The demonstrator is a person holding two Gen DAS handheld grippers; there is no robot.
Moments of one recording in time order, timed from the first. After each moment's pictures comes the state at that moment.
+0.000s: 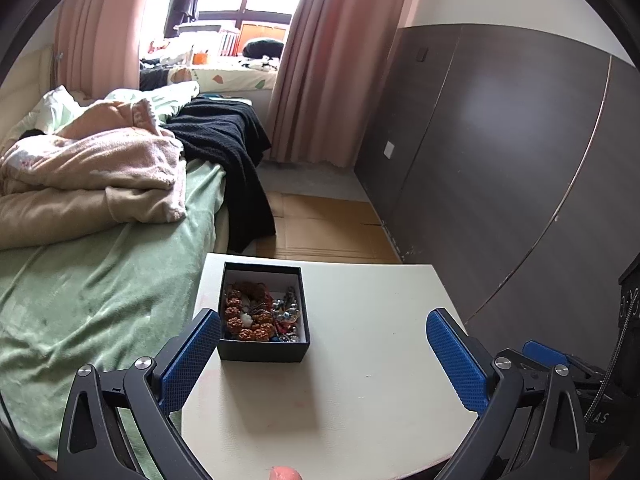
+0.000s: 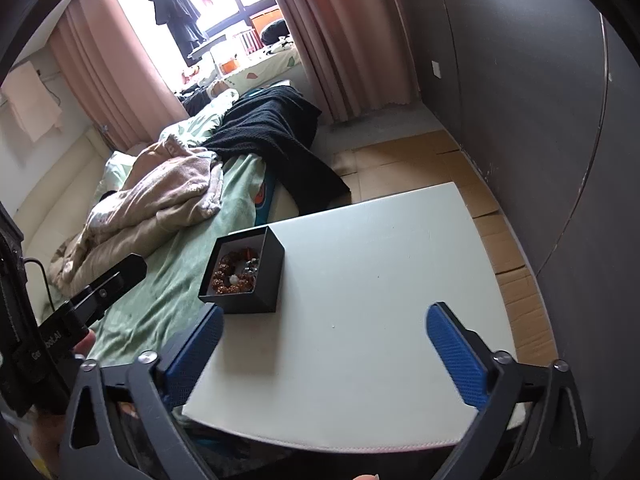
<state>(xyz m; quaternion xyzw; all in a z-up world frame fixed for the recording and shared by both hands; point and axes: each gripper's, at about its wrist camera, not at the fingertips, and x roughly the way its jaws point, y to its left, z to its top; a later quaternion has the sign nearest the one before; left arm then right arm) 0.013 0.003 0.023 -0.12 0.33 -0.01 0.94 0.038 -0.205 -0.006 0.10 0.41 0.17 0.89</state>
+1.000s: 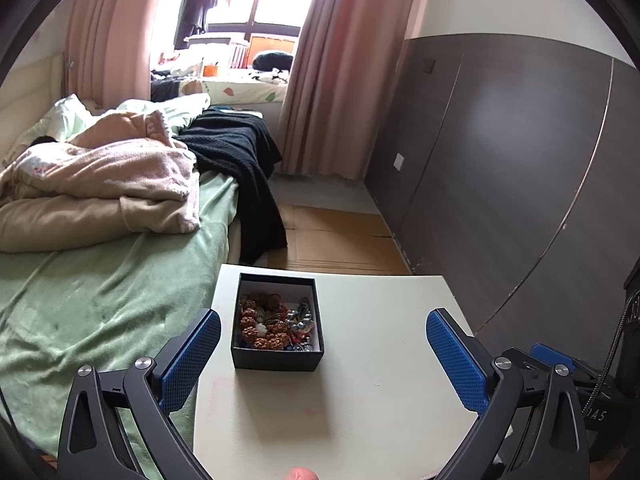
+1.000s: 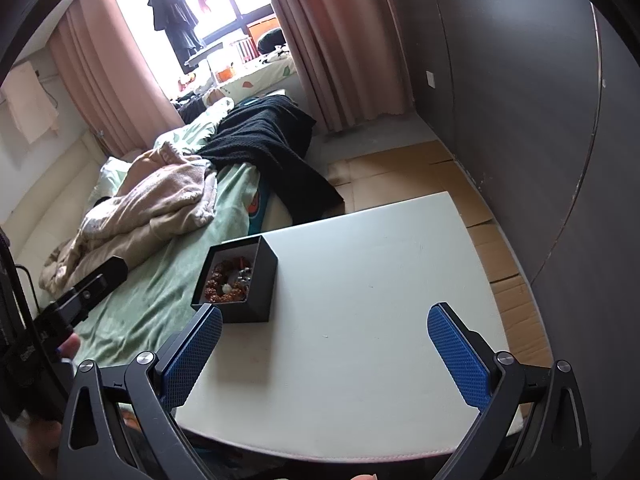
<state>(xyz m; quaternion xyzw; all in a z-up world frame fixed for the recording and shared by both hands) 0.006 0.006 0.028 -0.11 0.31 0.01 0.95 0.036 -0.206 -0.005 0.10 0.40 0.16 0.90</state>
